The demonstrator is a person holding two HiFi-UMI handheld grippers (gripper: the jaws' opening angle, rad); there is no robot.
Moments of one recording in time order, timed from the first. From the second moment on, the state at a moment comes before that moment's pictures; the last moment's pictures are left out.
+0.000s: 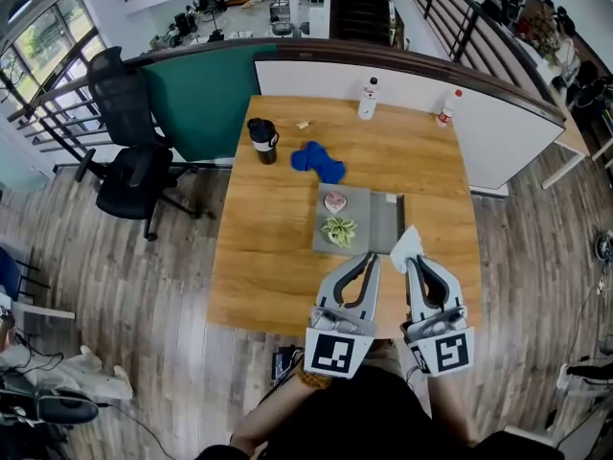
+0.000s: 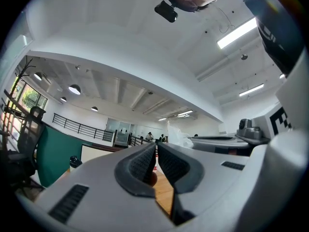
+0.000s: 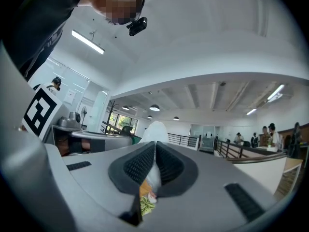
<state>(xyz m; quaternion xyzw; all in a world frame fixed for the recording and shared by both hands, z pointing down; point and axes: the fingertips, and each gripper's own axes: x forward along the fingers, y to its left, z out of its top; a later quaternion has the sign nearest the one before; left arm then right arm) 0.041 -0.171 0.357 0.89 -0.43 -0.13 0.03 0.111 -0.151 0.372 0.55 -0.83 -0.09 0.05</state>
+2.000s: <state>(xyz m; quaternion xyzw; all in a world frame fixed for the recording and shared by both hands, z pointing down) 0.070 -0.183 0.410 0.90 -0.42 -0.09 0.05 0.130 -0.182 0.575 0.50 -0.84 0.06 0.20</state>
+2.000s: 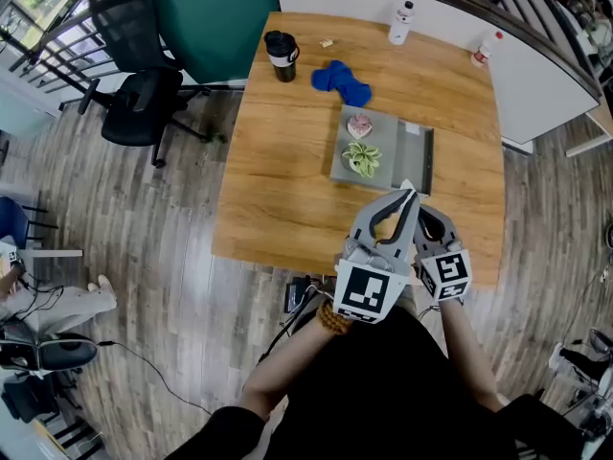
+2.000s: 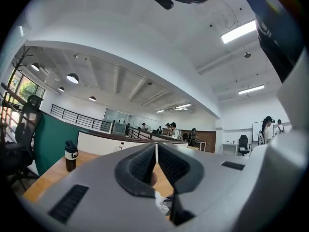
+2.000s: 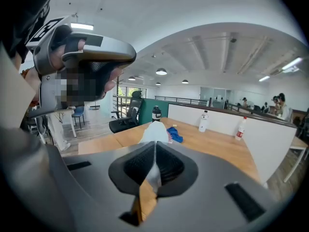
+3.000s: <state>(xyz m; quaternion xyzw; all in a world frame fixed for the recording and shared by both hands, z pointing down) 0.060 -0.184 0.432 0.91 -0.41 -0.07 0.07 0.148 -0.209 0.594 0.52 -0.82 0.07 0.22</state>
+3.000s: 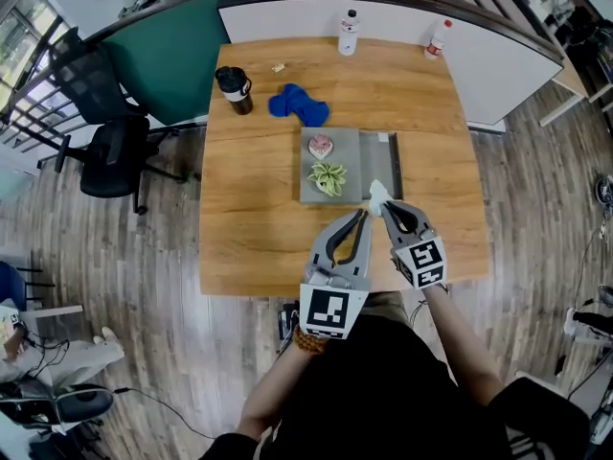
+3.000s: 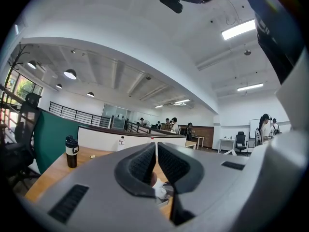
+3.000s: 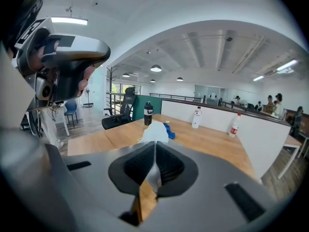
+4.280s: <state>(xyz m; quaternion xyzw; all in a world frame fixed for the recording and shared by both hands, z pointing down) 0.064 -0.194 0.464 0.90 -0.44 0.00 0.09 0.199 -0.306 0.651 0.50 -0.81 0.05 0.29</state>
